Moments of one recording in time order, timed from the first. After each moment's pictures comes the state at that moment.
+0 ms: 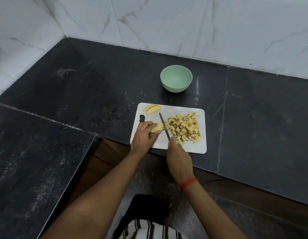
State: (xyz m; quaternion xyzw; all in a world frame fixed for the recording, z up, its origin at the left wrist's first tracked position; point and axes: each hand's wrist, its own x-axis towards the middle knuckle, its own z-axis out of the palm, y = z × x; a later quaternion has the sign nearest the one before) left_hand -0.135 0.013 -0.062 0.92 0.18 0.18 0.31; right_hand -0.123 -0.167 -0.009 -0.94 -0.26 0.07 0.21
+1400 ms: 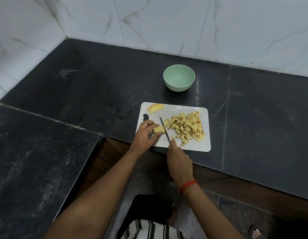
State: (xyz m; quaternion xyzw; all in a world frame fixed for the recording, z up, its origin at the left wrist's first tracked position) left_hand -0.149 0.028 -0.048 0.90 0.15 0.15 0.37; right_hand -0.145 -0.158 -0.018 -0.95 -0.25 0.07 0.18
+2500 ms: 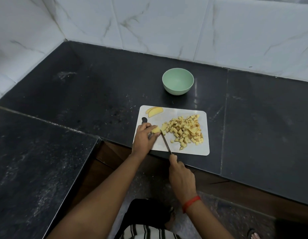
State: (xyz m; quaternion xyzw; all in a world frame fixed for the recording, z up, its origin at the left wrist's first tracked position) left_hand -0.138 0.023 -0.053 0.89 0.21 0.17 0.36; right_hand -0.166 -0.182 -0.028 -0.96 -0.26 0.06 0.07
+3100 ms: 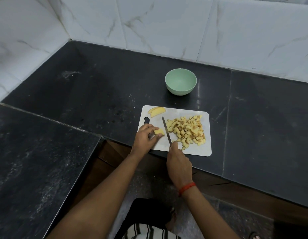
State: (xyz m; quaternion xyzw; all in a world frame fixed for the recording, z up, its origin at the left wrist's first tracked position) left_hand -0.146 0.026 -0.048 0.87 0.19 0.18 0.42; right_hand -0.140 -0.152 -0.025 -0.95 -0.23 0.04 0.19
